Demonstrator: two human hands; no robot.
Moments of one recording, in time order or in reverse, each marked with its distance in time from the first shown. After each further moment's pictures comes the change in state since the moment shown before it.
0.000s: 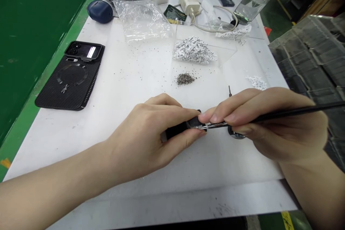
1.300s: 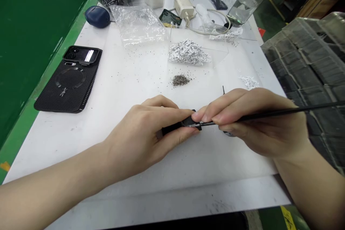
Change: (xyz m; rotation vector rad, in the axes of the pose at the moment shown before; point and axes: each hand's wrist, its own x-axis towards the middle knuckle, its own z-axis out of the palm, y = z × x) left_hand -0.003 -0.008 0.007 -0.029 0.055 0.011; right_hand 0.002 0.005 -0.001 -0.029 -0.034 -0.067
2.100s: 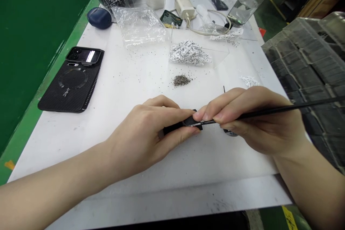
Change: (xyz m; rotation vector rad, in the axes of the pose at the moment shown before) left_hand 0.003 0.007 -0.007 0.023 -0.068 -0.040; right_hand -0.002 0.002 -0.001 0.025 -0.004 0.027
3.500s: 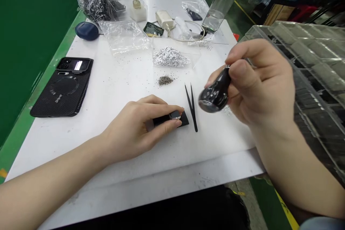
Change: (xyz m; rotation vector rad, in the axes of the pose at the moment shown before) left_hand 0.001 -0.010 0.005 -0.113 0.026 0.060; right_hand 0.008 -0.034 -0.002 -0.145 0.483 0.214
